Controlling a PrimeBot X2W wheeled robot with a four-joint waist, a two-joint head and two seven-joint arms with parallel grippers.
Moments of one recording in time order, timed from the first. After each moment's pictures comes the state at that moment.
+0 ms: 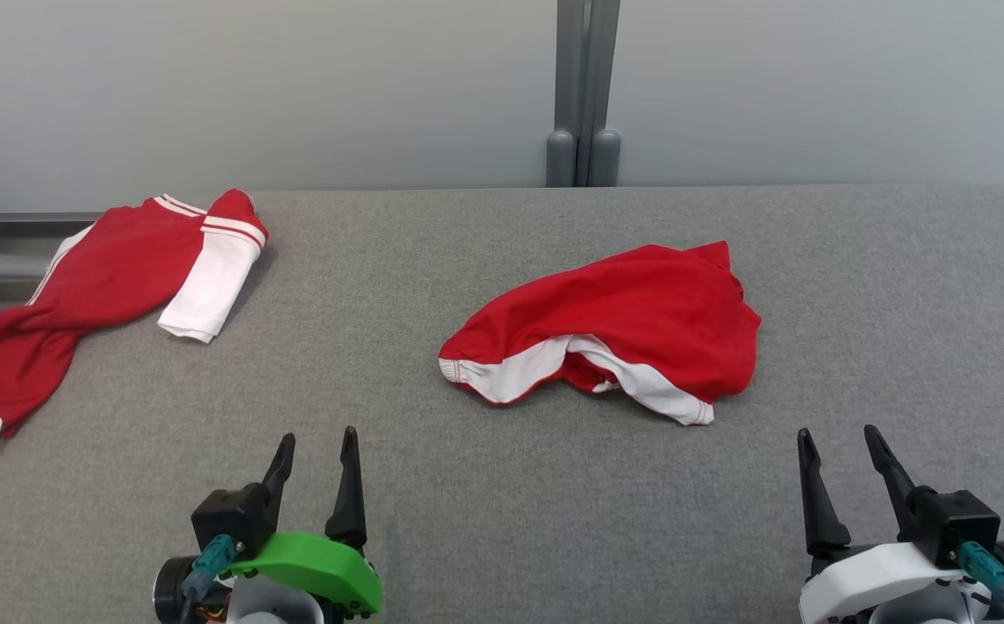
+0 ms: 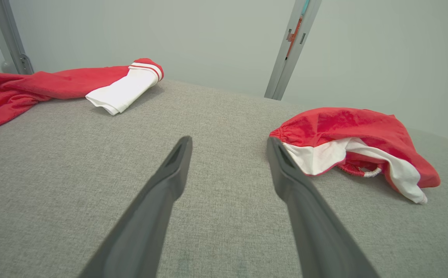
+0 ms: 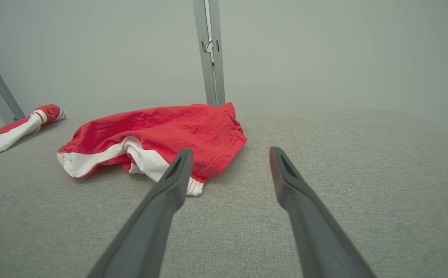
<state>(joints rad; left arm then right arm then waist) -0.12 0.06 -0.26 0.43 -0.40 0.02 -0.26 0.05 -0.05 -0.04 0.22 0.10 0.13 -0.26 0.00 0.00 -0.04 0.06</state>
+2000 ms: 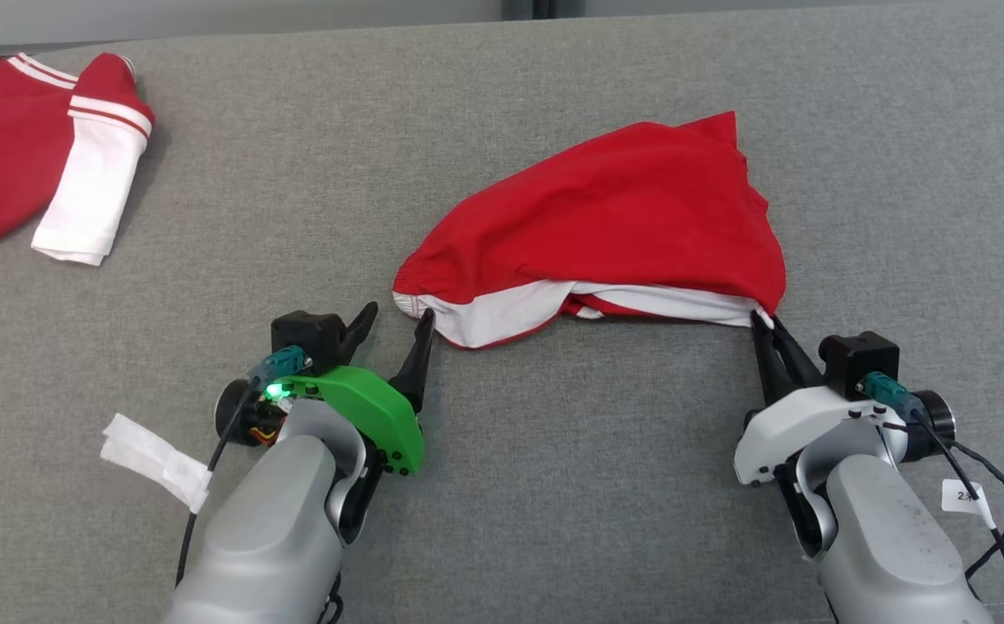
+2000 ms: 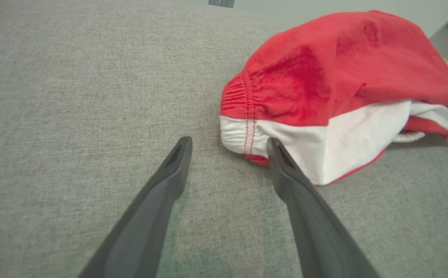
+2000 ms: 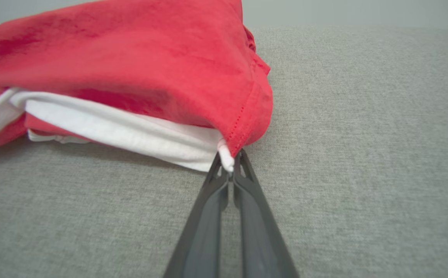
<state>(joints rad) -0.63 0.05 -0.56 0.91 -0.59 -0.12 -0.24 -0.41 -0.05 0.04 0.68 0.09 0.13 -0.26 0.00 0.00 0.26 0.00</state>
